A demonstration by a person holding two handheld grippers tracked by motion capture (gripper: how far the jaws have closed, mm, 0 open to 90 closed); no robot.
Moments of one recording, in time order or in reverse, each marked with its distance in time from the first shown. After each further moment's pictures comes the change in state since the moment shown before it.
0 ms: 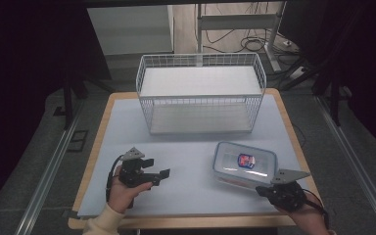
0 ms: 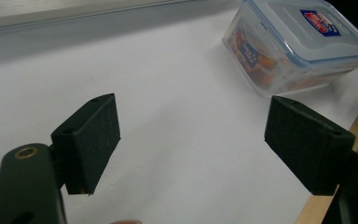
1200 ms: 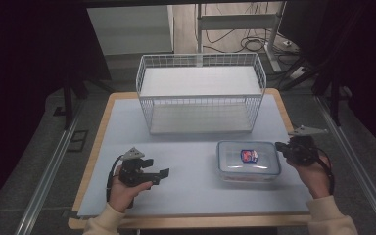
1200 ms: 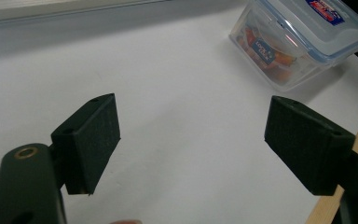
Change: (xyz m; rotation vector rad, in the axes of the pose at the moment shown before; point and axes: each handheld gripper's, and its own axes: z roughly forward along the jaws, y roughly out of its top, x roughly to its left) left arm 0.004 -0.002 0.004 0.004 0.010 -0.015; right arm -0.097 0.054 -0.009 -0.082 -0.312 0.214
